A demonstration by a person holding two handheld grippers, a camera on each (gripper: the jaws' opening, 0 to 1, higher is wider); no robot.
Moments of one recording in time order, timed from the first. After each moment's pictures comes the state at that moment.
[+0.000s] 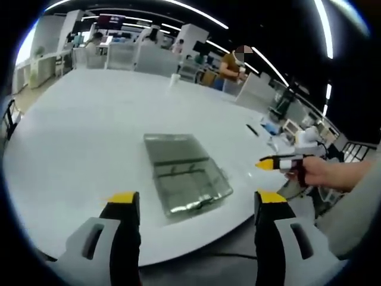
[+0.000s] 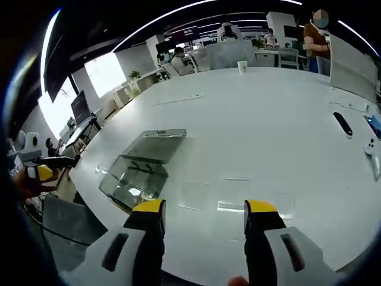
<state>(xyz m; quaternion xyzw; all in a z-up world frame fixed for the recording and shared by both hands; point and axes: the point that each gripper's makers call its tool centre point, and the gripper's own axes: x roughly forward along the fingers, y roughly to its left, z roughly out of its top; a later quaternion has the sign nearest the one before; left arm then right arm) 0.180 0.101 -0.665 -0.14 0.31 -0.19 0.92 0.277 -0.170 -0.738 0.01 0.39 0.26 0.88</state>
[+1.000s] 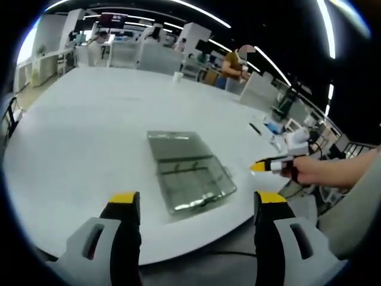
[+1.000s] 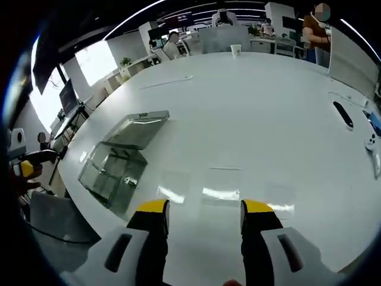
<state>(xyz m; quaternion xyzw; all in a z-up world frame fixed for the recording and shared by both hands) 0.179 0.106 -0.672 -0.14 0.32 -0.18 0.92 0.292 -0.181 -0.779 -0.01 0.44 0.23 0.87</state>
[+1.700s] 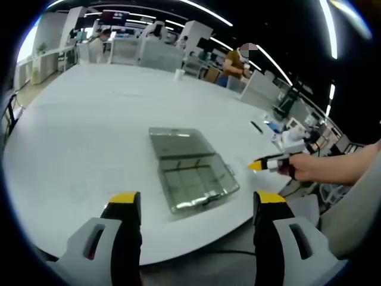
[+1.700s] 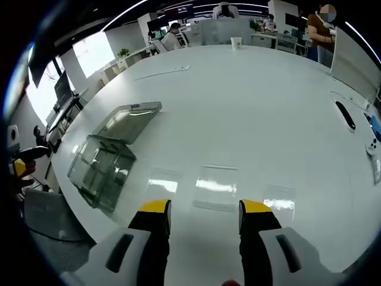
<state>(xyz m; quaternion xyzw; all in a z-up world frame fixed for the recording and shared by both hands) 0.181 0.108 -0.680 -0.14 0.33 -0.18 0.92 0.300 -0.183 -0.796 -0.04 0.46 0.22 0.86</state>
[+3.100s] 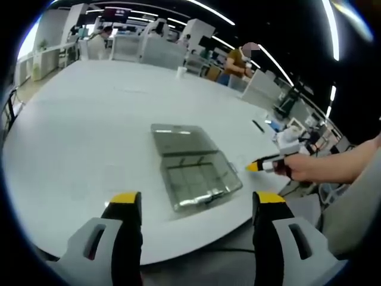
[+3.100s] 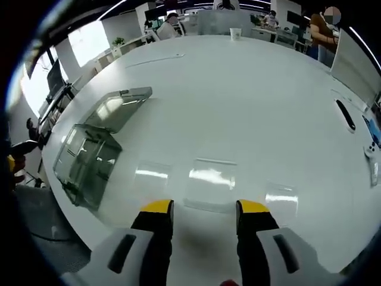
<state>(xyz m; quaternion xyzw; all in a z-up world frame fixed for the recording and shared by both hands) 0.181 0.114 -0.688 -0.15 0.33 -0.18 0.91 0.306 -0.185 -0.817 -0.07 0.48 0.20 0.85</state>
